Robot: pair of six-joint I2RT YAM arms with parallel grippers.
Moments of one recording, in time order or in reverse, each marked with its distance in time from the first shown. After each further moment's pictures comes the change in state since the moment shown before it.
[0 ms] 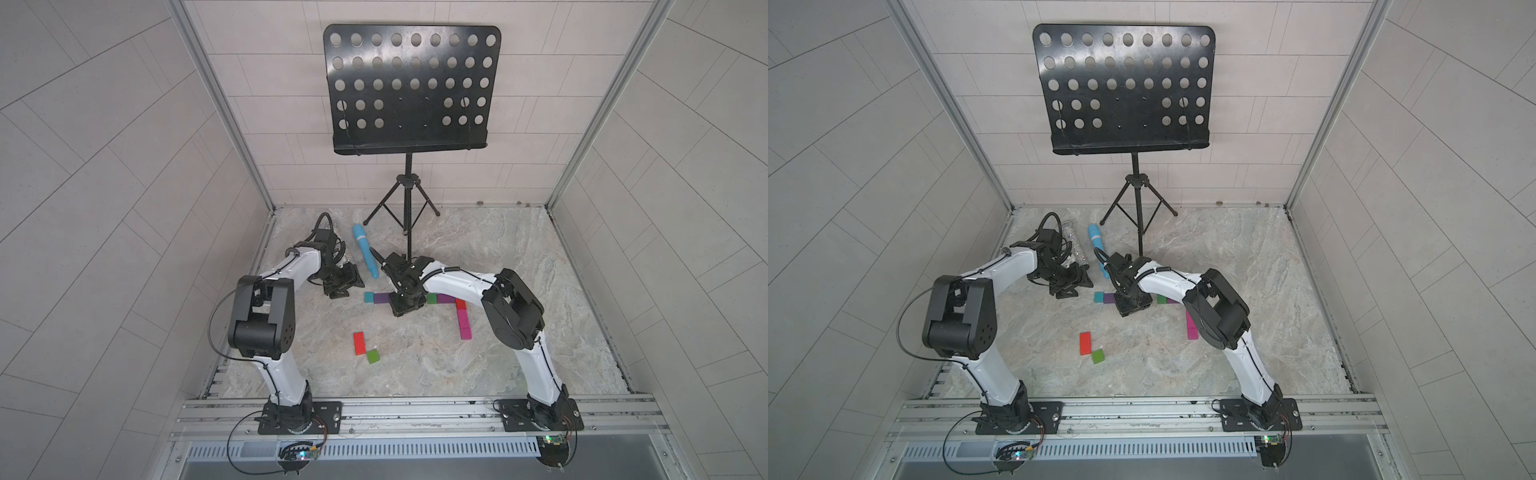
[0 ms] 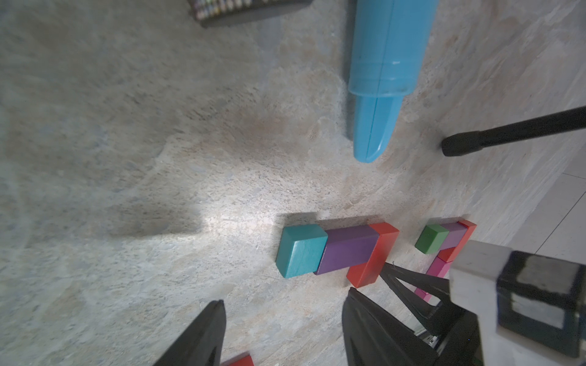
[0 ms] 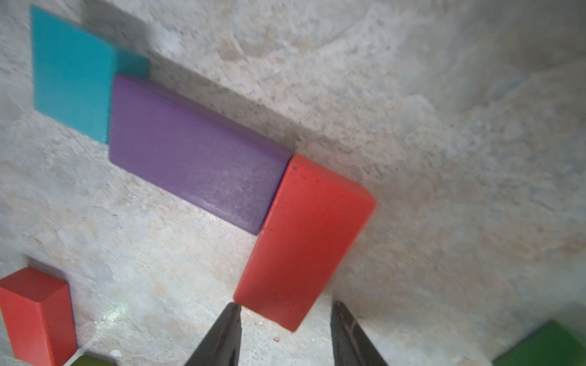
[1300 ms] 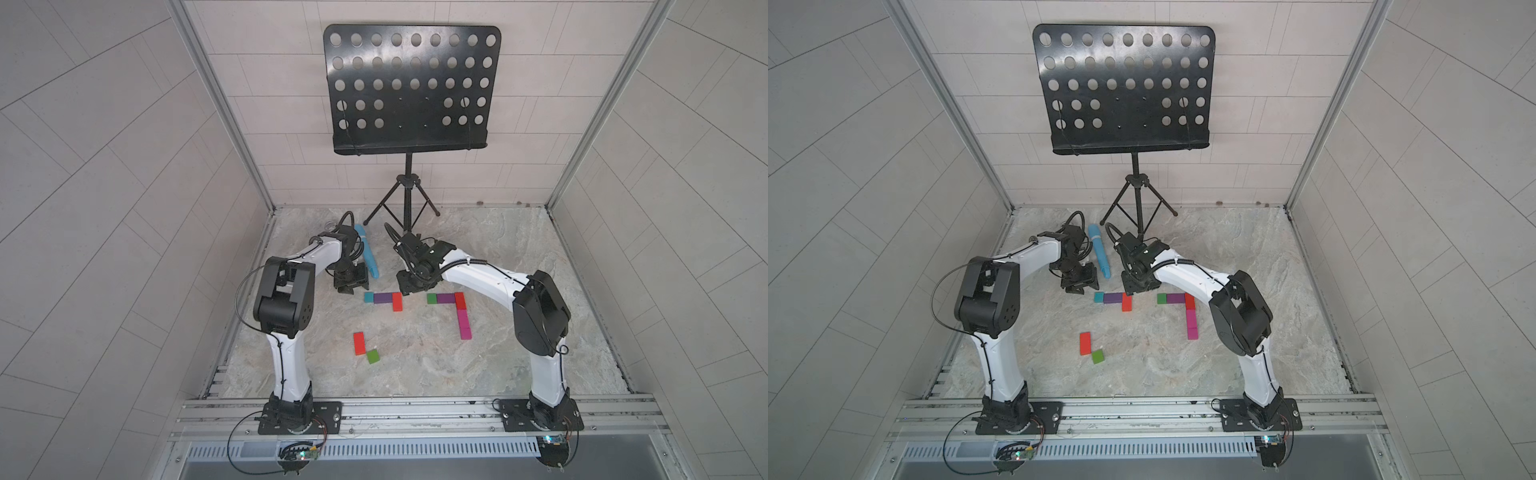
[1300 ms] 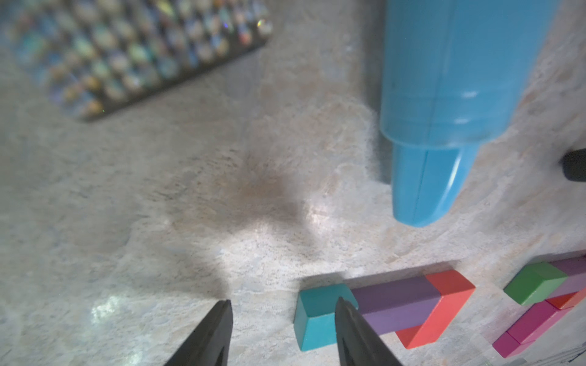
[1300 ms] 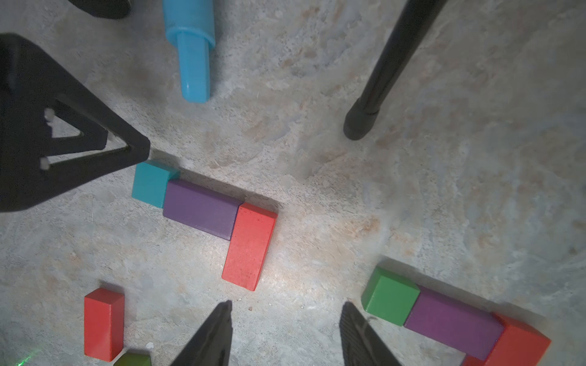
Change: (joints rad) left arm -0.124 0.218 0.212 -0.109 -0.206 0.060; right arm -0.068 -0.165 0.001 -0.005 0.118 0.046
